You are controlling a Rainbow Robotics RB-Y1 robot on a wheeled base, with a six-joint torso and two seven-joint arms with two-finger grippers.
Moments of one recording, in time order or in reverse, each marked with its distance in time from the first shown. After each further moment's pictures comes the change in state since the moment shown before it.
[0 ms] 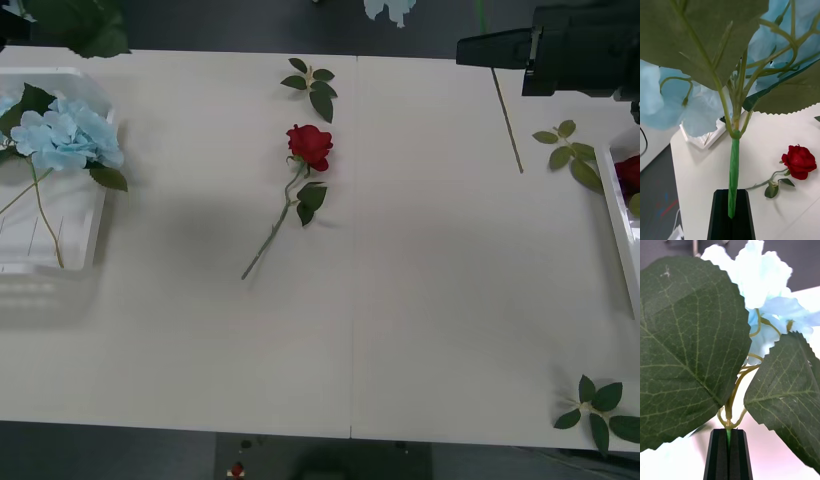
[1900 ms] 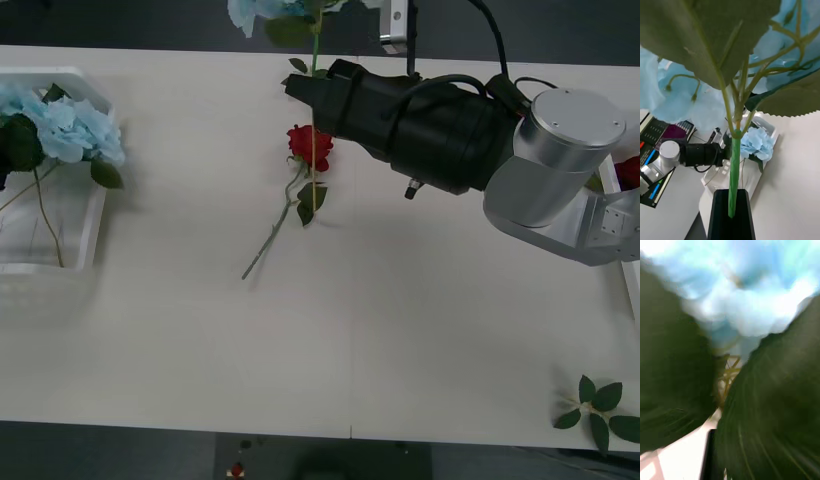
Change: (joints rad) right arm -0.192 0.267 0.549 -0.132 -0.440 -0.813 0.243; left arm 0.006 0.253 -0.777 1.088 0.591 -1.025 -0.742
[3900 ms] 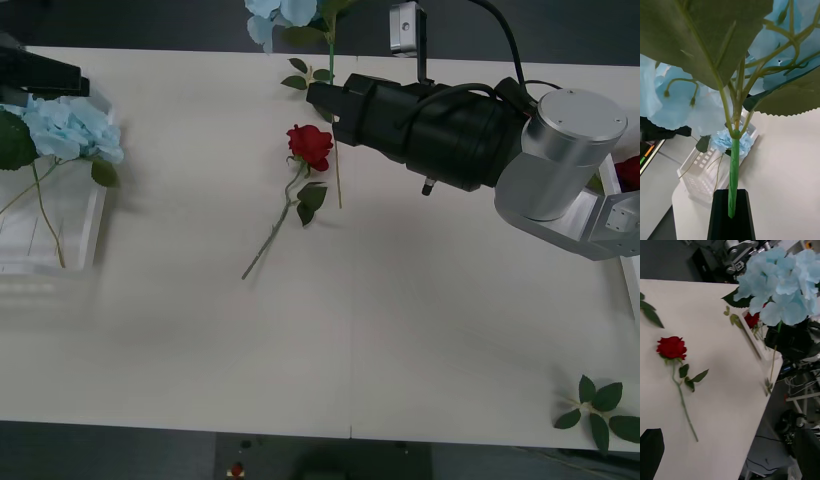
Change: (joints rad) right arm 0.024 -0.001 -0.025 0.099 0.002 0.088 0.165; left arm -0.079 -0.092 0.468 -0.292 0.409 0.974 0.327
